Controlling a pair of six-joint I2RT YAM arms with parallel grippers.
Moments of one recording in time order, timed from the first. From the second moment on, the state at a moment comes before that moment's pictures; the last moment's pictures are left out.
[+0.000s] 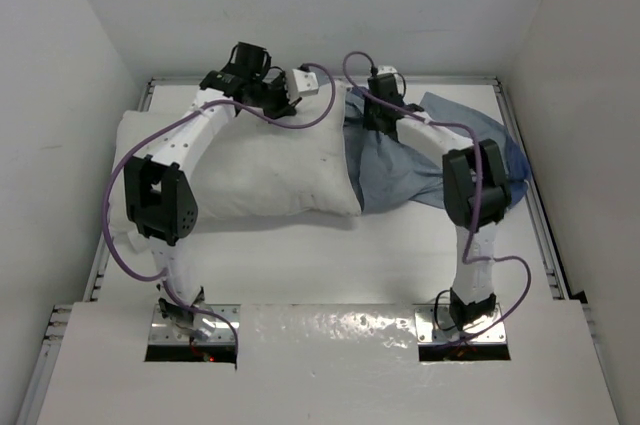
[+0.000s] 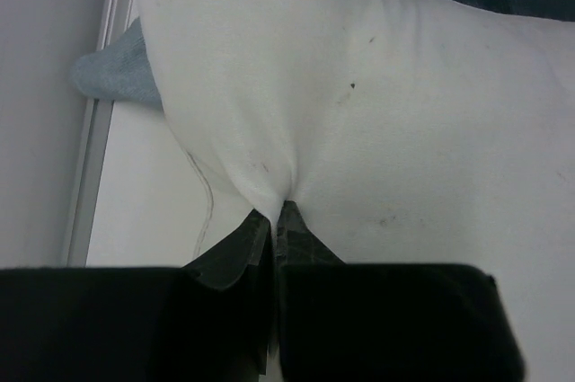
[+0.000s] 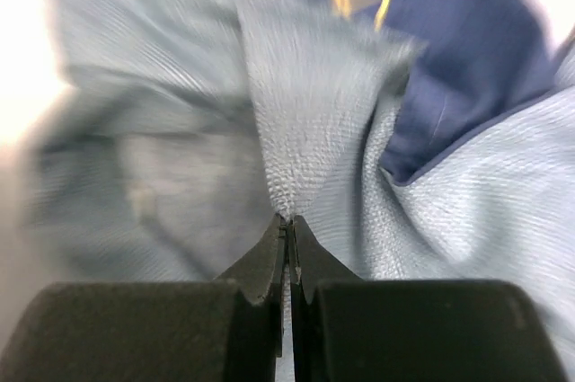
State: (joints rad) left arm -0.30 1.90 1.82 -0.72 0.56 0.88; right arm 0.35 2.10 1.55 -0.18 0.20 0.29
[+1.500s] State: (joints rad) left arm -0.42 2.16 2.00 -0.26 0.33 0.69; right arm 0.41 1.76 1.59 -0.40 -0.08 0.07
